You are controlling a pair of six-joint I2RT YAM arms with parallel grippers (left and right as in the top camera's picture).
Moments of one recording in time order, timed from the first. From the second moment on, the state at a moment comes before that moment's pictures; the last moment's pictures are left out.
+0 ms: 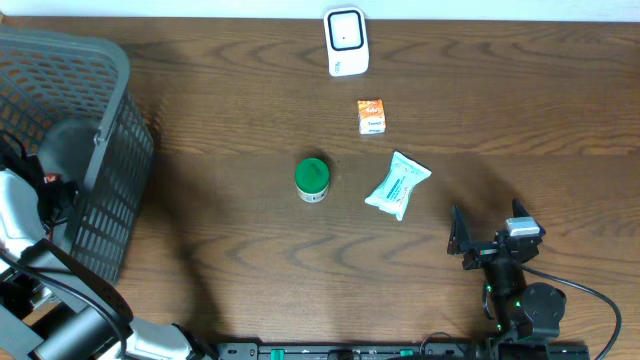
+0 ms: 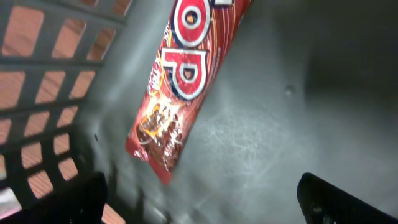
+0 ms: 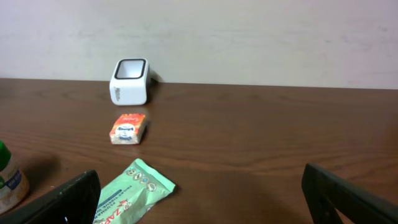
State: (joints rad) left arm 0.72 1.72 1.27 -0.85 -0.23 0.28; right arm -0.04 0.02 0.01 -0.06 -0.16 0.02
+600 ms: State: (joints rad) left arm 0.82 1.85 1.26 -0.73 -0.16 0.33; right arm -0.04 0.02 0.01 -0.06 -0.16 0.02
